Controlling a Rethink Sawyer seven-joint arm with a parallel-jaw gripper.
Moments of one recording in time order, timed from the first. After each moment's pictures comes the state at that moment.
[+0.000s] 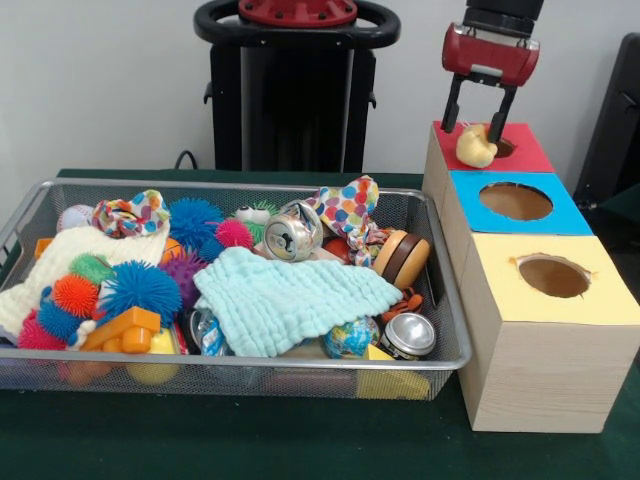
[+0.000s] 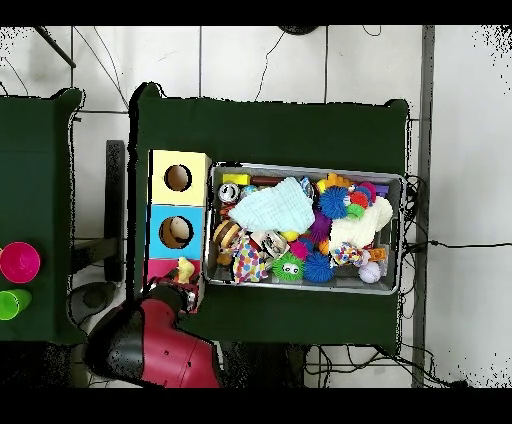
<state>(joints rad) 0.44 -0.77 -0.35 2.14 0.51 0.05 1.62</state>
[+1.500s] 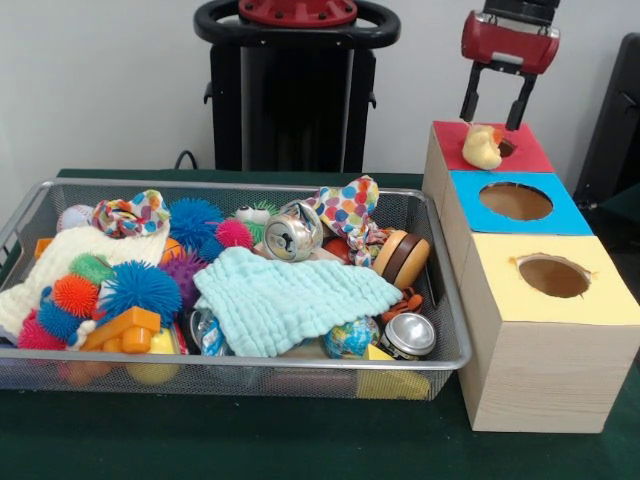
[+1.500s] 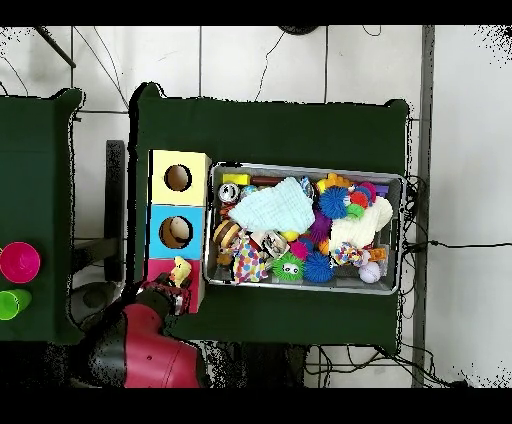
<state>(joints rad) 0.52 -0.77 -0.41 2.10 0.54 0.12 1.62</state>
